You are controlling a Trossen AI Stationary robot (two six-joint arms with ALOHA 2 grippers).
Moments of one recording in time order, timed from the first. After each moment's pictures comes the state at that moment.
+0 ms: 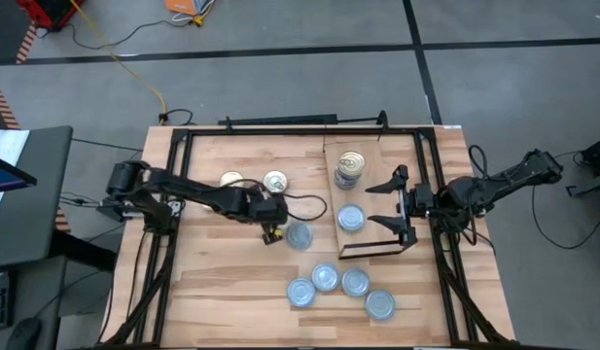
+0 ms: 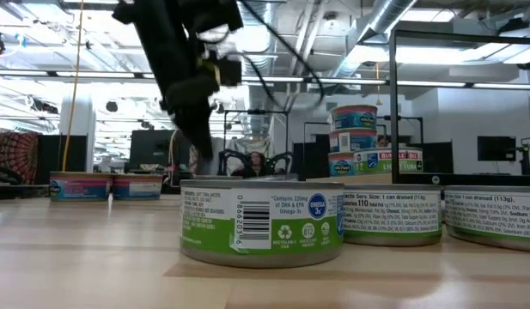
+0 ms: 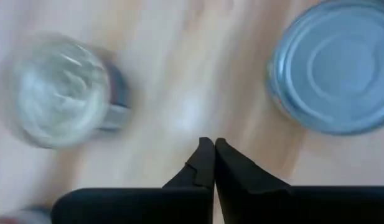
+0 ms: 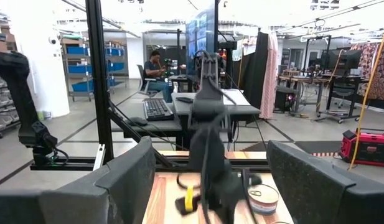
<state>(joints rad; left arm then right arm) -0.08 1.65 1.12 -0.59 -0.35 -0.34 0.40 0.74 0.63 0.26 0.40 -0.06</state>
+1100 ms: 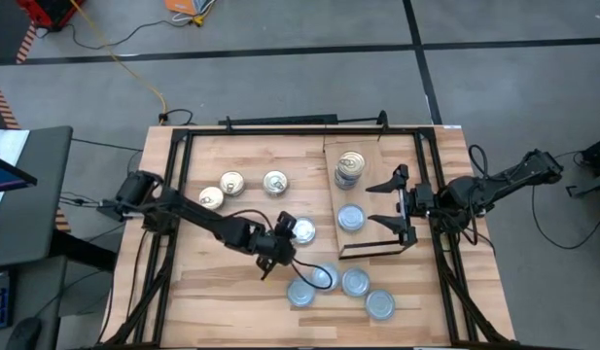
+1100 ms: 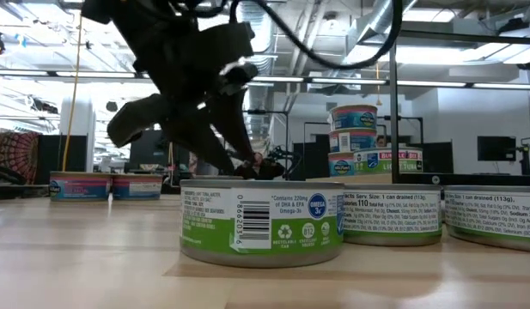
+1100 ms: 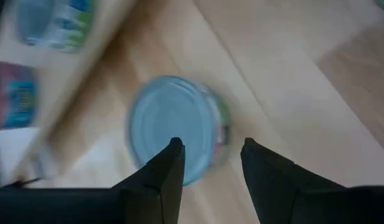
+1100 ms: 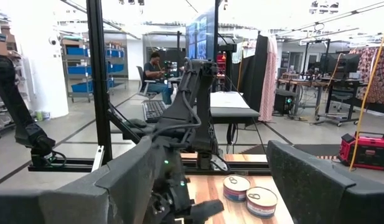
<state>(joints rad) -0.30 1.77 1.10 -0.27 -0.42 0.49 0.40 0.74 0.63 0.27 0.40 -0.08</state>
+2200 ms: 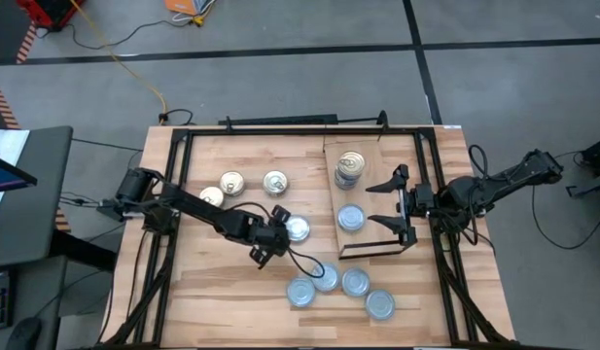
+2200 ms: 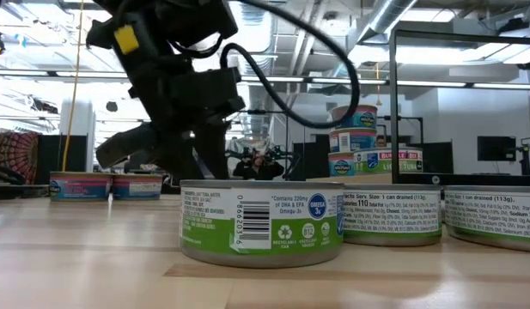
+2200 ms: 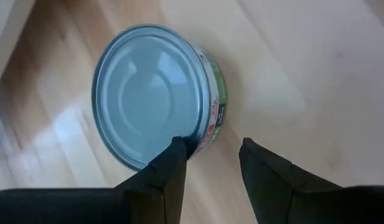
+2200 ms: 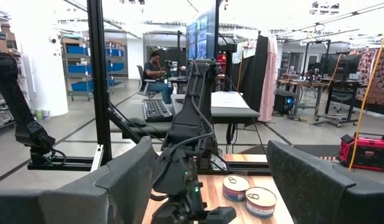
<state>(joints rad) -0.22 1.77 1.02 -0.34 -0.34 0.47 0.40 0.74 0.63 0.27 0.40 -0.09</state>
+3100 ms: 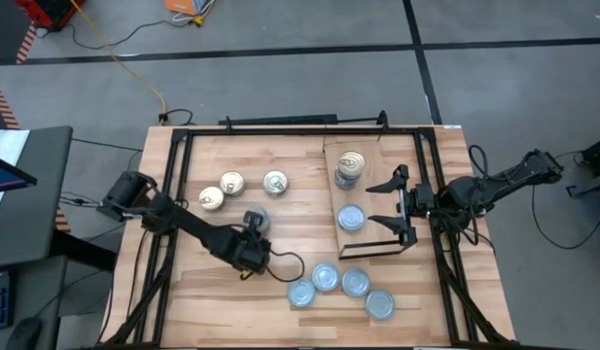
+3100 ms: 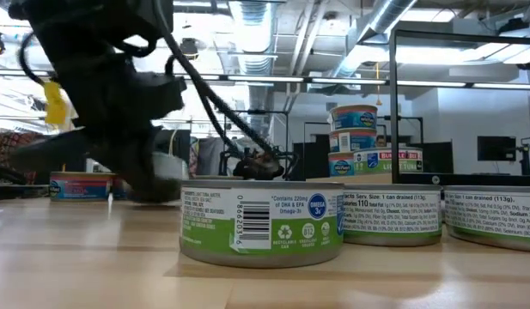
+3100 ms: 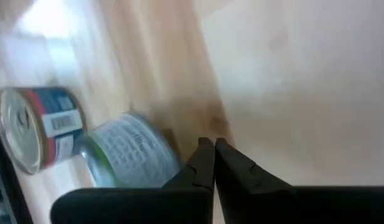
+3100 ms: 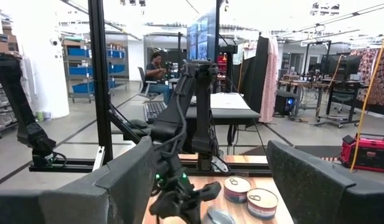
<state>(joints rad) -0.40 1.72 0.97 -0.65 -0.56 -0.02 0.40 0.74 0.63 0.28 0.40 -0.08</state>
